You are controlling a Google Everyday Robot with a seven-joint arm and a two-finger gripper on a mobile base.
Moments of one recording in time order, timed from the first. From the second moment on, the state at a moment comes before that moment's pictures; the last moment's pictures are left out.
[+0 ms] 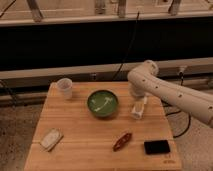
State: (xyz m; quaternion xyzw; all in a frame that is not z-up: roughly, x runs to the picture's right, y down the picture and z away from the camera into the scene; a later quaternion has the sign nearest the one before) arm 0.166 0.065 0.815 -0.24 -0.01 -0.11 0.96
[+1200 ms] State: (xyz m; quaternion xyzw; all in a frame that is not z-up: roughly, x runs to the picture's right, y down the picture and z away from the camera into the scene) arm 0.143 0.068 0.841 -0.25 -0.03 -0.11 0.96
